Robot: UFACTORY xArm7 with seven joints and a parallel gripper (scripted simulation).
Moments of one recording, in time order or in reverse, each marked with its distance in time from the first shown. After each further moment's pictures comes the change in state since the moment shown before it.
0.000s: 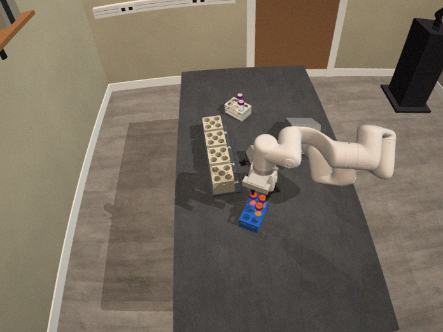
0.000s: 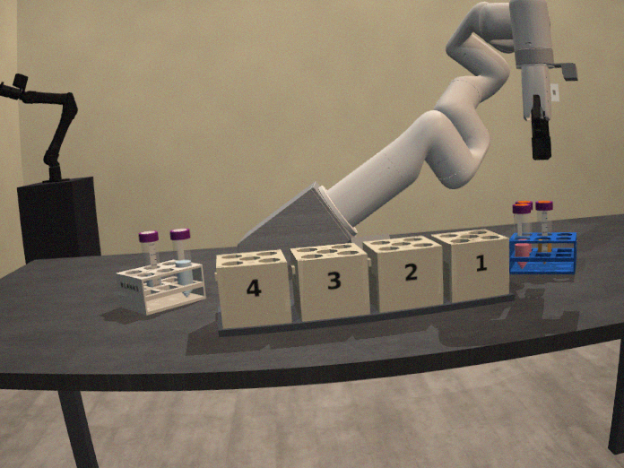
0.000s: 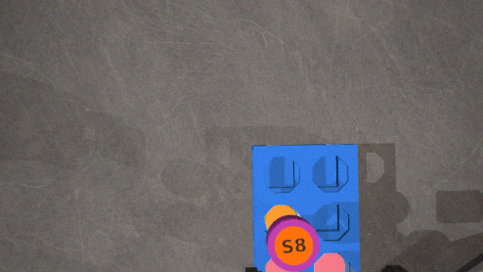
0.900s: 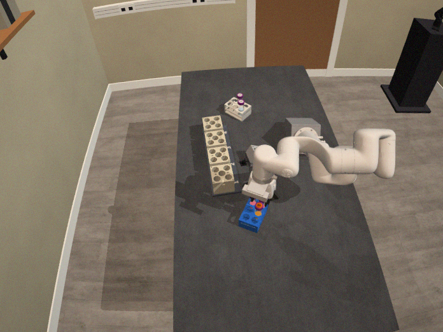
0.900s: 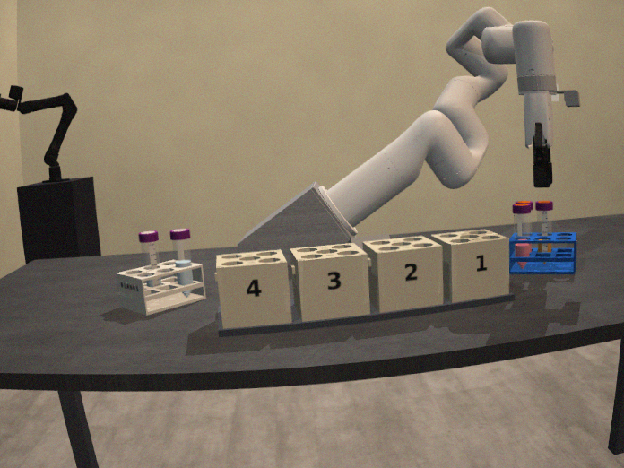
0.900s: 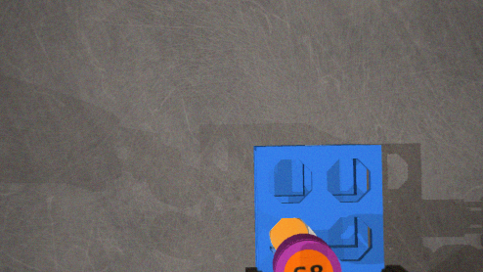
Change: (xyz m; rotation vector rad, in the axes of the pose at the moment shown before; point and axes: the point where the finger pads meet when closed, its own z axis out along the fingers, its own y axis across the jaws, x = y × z) arm 0.000 0.000 0.049 0.000 0.000 0.000
